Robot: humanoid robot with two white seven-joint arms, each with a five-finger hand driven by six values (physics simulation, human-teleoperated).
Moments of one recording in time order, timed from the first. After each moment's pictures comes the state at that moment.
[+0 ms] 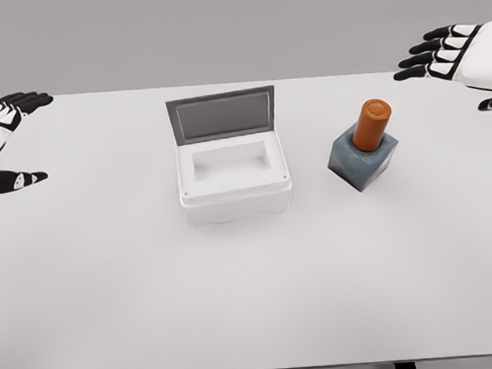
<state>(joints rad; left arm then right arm) -0.11 0.76 0.00 -1.53 -0.32 -0.61 -0.14 -0.57 -1.12 0.28 -1.75 0.25 -0.61 0.61</state>
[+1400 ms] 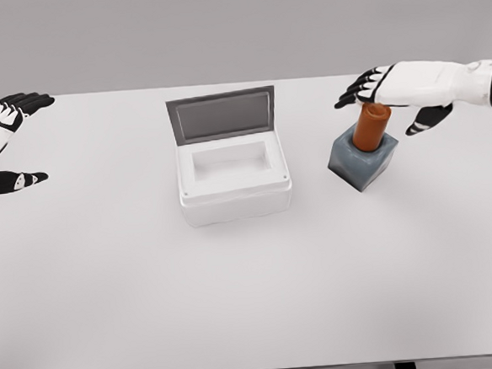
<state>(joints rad) -0.11 0.76 0.00 -1.53 -0.33 -0.61 -0.14 -0.90 -0.87 0.77 -1.37 0.27 -0.61 0.61</state>
